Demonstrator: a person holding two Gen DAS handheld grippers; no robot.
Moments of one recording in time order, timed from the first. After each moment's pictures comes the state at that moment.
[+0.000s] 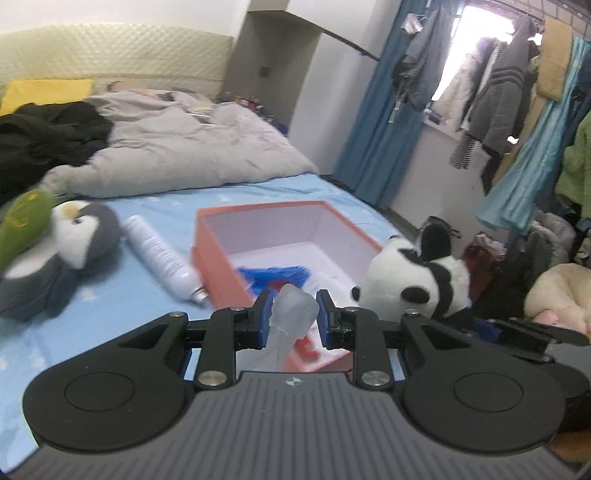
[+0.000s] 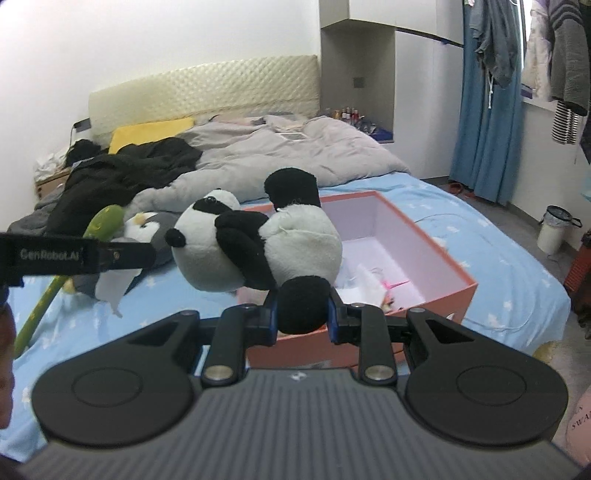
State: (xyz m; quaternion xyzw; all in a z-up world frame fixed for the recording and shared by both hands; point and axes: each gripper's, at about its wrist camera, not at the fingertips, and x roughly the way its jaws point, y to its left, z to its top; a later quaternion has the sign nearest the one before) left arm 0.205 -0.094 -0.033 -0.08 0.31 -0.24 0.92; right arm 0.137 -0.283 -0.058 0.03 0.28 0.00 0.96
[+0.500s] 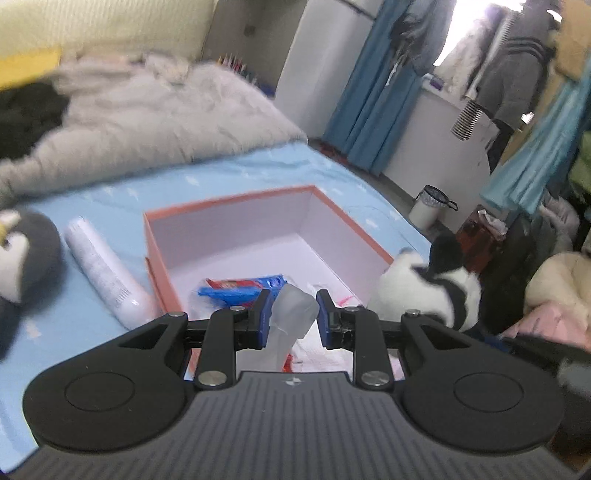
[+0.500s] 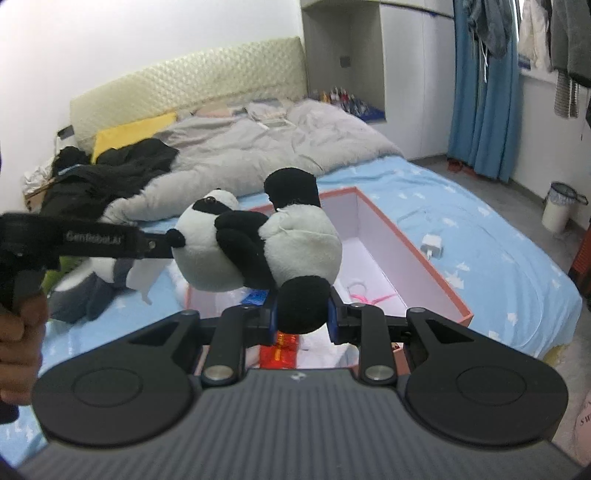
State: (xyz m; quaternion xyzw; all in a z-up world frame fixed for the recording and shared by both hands) left arm 0.353 -0.173 -0.059 -0.07 0.38 -0.25 0.89; right arm 0.214 -0.345 -0.071 0.06 0.32 -0.01 0.95
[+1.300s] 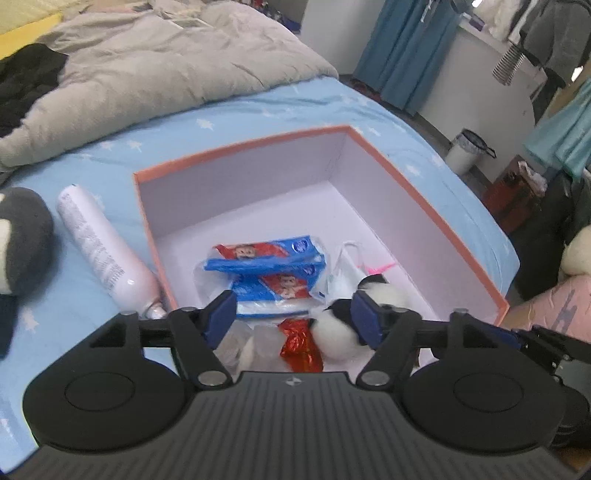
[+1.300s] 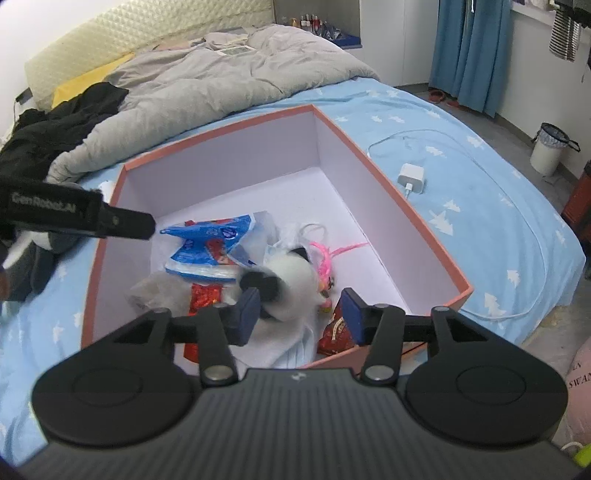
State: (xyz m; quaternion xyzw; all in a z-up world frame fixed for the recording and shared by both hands) left arm 0.415 -0.215 -0.102 -0.01 0.47 -0.21 0.86; right arm 0.282 -0.386 -0.130 0.07 0.43 -0.03 0.90
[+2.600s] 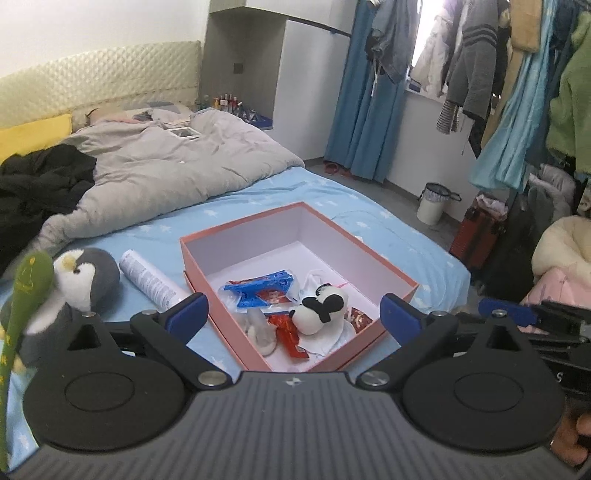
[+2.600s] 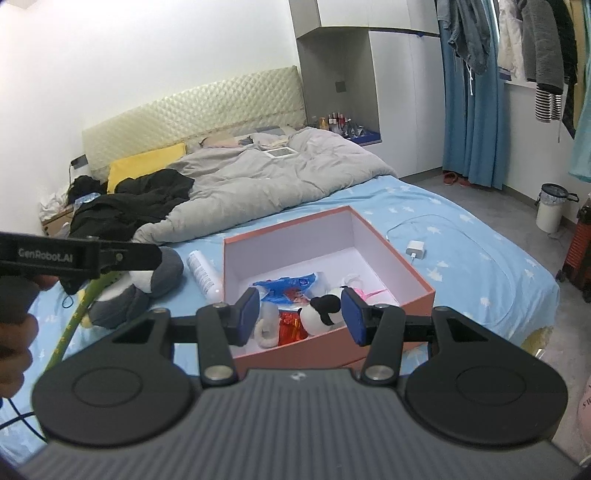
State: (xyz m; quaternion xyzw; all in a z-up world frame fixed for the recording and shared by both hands) left arm 0.179 -0.136 0.033 0.01 0.31 -0.24 0.92; right arm 0.107 -0.343 -0.013 0.09 0.27 0.00 0.96
